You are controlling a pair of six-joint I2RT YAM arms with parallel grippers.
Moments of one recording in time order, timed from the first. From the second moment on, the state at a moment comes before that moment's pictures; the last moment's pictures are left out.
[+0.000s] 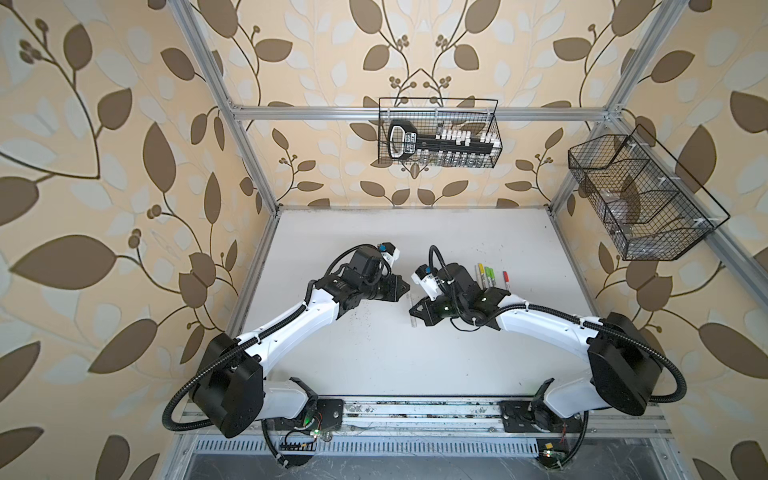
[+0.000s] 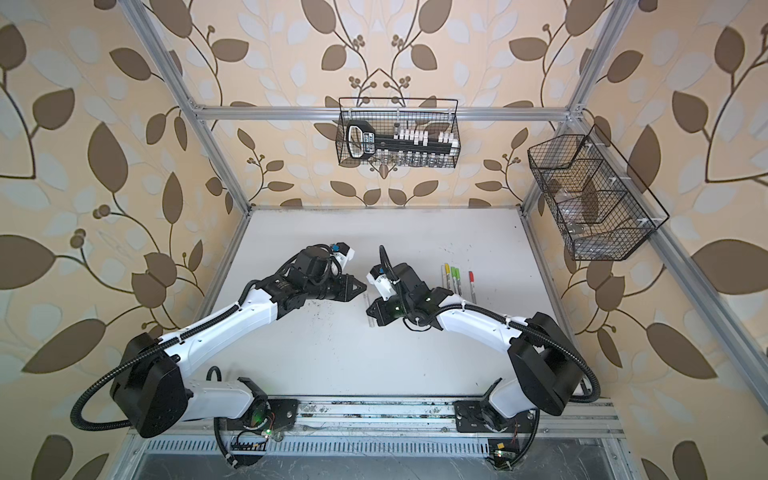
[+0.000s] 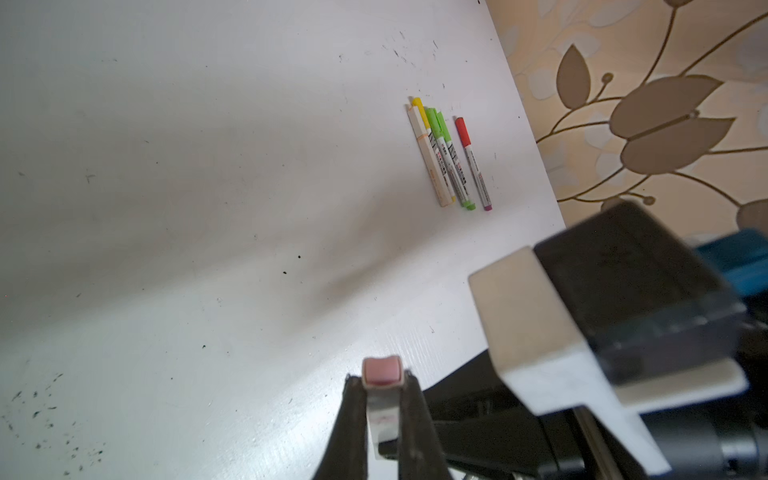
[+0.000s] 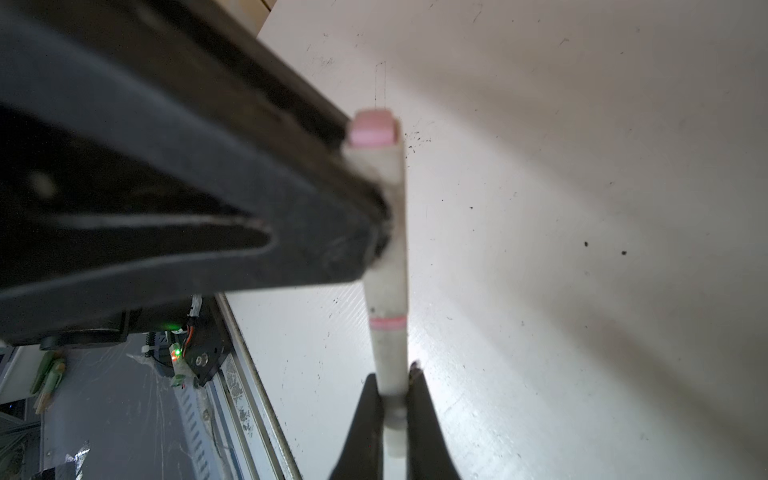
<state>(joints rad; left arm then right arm) -0.58 1.32 0.93 -0.37 0.40 -0.50 0.73 1.49 0.90 -0.17 -0.32 0.34</state>
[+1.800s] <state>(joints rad) -0.52 1.08 0.82 -0.46 0.42 -0.52 0.28 1.86 1.18 -0.60 0.18 0.20</state>
